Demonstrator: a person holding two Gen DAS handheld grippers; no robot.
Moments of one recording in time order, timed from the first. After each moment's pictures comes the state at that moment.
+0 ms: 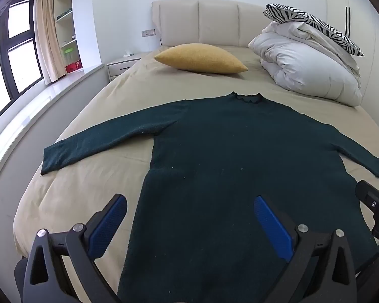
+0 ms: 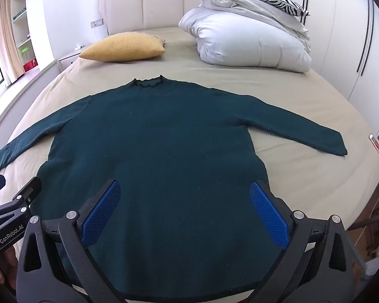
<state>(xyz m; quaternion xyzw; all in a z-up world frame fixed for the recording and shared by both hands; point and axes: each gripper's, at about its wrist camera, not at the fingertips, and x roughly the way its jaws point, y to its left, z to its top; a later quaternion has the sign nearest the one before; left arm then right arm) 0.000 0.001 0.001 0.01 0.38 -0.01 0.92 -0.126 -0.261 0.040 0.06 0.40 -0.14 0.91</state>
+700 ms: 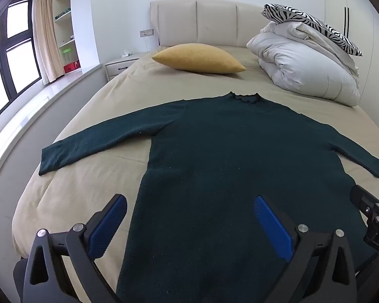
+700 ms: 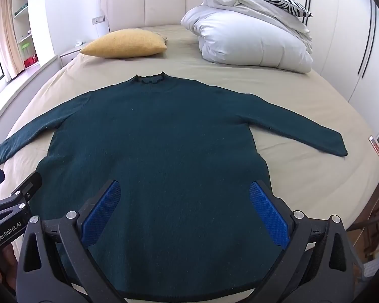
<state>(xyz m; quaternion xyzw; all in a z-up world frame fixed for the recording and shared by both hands) 0.000 -0.005 0.000 0.02 0.38 -0.01 0.92 -0.124 -0.252 0.035 0.06 0.40 -0.14 0.90</state>
